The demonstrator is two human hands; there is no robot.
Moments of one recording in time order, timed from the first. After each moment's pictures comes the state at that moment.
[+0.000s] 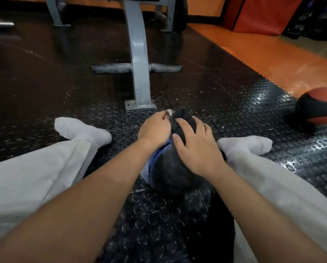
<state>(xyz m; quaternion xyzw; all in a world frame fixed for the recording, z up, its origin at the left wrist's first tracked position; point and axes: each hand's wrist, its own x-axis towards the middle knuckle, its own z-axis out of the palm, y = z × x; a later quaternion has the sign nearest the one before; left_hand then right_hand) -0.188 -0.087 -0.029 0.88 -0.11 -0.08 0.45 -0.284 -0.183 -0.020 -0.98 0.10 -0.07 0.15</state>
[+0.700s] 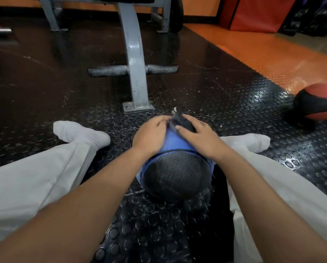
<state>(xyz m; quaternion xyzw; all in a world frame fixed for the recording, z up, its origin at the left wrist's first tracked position) -0.200 -0.075 -0.036 0.84 -0.16 -0.08 0.51 -0.266 -0.220 -0.015 -0.91 0.16 0.03 0.37</state>
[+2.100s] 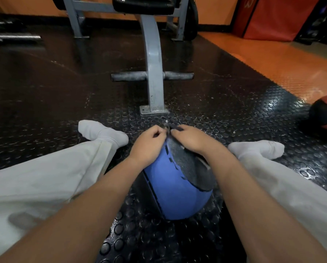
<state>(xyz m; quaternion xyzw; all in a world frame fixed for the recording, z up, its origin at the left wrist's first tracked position) -0.215 -0.014 -0.039 0.83 -0.12 -0.09 0.53 -0.240 -0.153 0.004 -0.95 0.12 0.12 0.27</state>
